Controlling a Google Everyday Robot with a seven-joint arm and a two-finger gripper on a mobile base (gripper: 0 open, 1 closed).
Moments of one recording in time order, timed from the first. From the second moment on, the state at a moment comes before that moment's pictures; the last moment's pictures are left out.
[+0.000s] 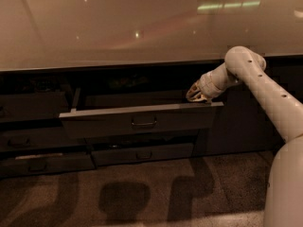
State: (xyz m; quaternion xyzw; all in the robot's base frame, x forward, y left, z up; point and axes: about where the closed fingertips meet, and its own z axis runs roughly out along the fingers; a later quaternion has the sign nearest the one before) arm 0.739 -0.192 0.654 -0.82 0.49 -0.01 0.30
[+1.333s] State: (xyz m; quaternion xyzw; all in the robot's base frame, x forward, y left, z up) arm 0.714 -0.199 0.635 -0.81 0.50 0.00 0.30
